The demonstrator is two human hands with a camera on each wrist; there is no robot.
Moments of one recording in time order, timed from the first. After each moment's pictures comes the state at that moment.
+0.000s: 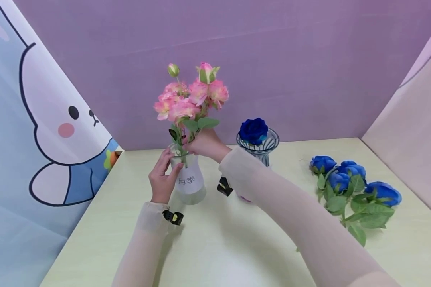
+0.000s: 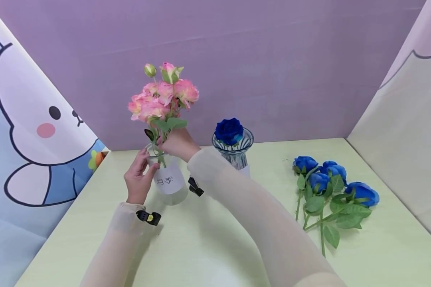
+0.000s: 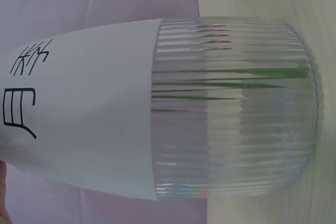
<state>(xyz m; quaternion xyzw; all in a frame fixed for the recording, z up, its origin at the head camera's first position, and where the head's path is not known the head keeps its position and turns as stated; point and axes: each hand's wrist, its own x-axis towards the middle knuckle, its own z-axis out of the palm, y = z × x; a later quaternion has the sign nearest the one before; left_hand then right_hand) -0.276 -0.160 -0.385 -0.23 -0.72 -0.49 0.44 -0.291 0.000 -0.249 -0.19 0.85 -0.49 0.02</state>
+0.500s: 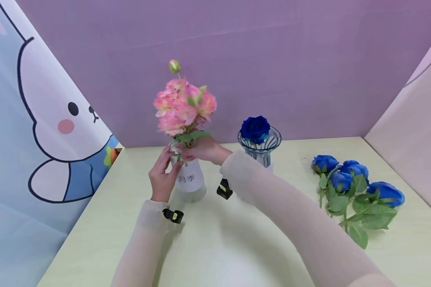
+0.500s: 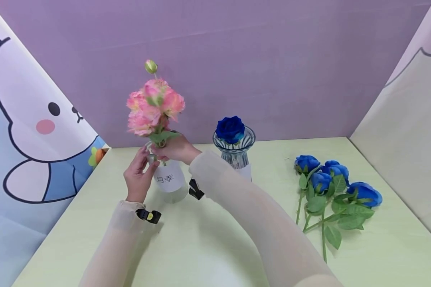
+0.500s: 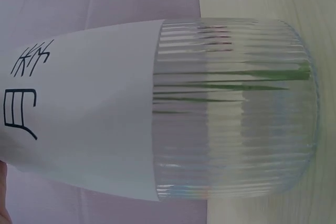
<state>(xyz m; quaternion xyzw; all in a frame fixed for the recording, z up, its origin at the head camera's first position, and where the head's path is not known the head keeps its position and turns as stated) -0.274 -0.159 -0.381 -0.24 -0.72 -0.49 0.43 -0.286 -0.002 -0.264 -0.17 0.80 -0.55 0.14</state>
